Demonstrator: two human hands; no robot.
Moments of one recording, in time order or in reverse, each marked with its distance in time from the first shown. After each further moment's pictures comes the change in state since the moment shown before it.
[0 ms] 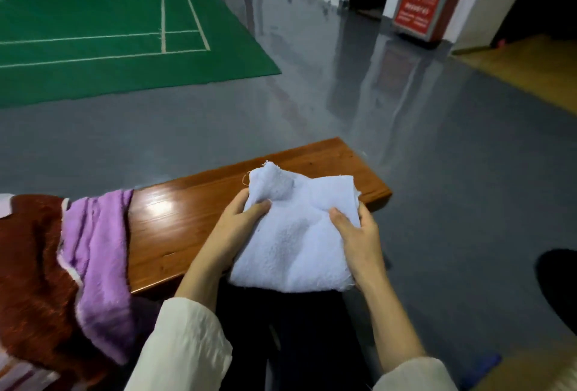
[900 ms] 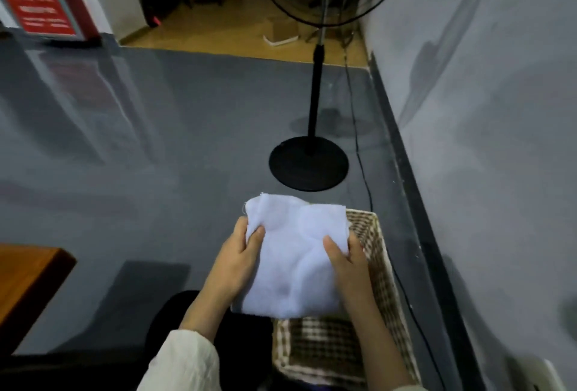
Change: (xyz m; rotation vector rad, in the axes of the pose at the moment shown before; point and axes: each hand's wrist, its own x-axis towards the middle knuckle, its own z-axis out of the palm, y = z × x) left_hand -0.109 -0.041 0.413 0.414 -0.991 0.349; right_hand -0.202 0.015 -0.360 -0.027 1.063 0.126
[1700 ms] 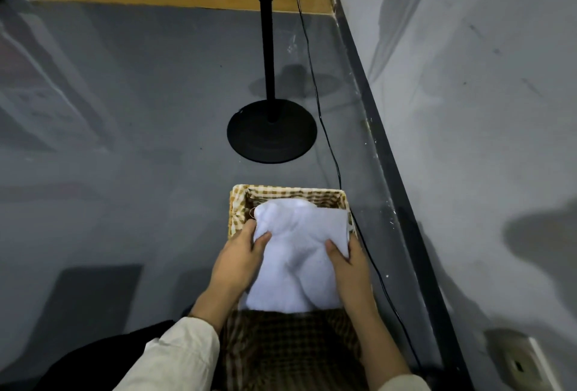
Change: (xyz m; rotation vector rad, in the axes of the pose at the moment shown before) left_hand 0.087 -0.059 0.131 0.375 -0.172 -0.037; right_hand 0.085 0.102 -0.070 -0.123 0.151 0.195
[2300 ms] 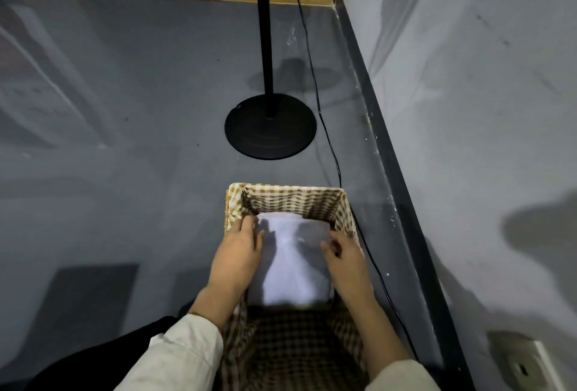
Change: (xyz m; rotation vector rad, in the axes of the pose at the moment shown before) left_hand 0.020 -0.002 0.014 0.221 0.058 0.058; right_hand 0.029 0.007 0.000 -0.391 -0.060 -0.096
